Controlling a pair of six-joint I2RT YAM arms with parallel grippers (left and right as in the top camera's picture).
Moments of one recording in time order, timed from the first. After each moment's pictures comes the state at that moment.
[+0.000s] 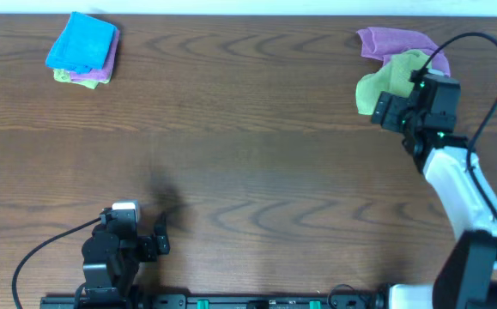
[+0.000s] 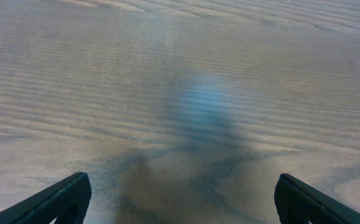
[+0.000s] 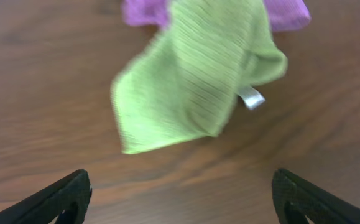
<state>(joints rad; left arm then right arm) 0.02 0.01 0.17 -0.79 0.10 -0.08 -0.12 1.58 0.98 -0.20 0.04 0.16</state>
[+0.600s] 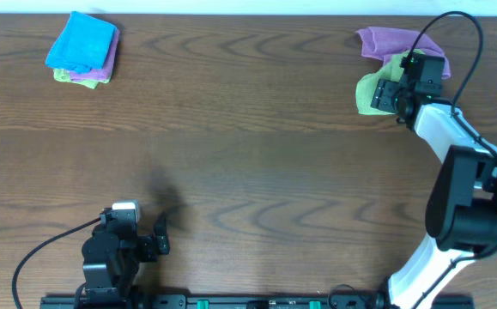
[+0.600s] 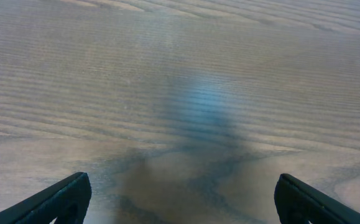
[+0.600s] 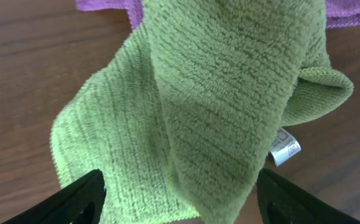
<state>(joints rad) 0.02 0.01 0.17 -0.79 0.10 -0.08 -0.14 1.99 1.26 -0.19 0.05 0.12</state>
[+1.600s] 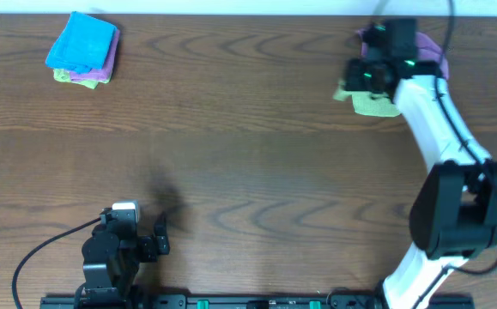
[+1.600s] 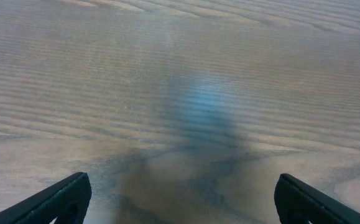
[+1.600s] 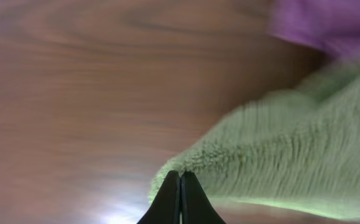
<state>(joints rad) 0.02 0.01 0.17 -0.79 0.10 -0.08 0.09 1.92 1.59 -0.62 -0.15 0.10</state>
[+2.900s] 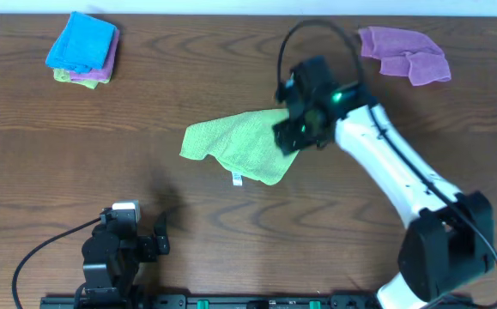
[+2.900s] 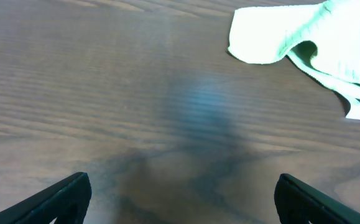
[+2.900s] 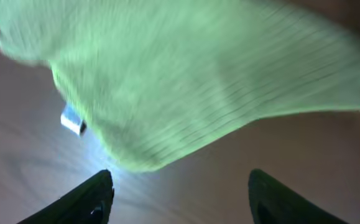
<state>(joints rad) 0.02 0.01 0.17 -0.79 0.10 -0.08 0.44 1.78 1.39 -0.90 -0.14 0.01</state>
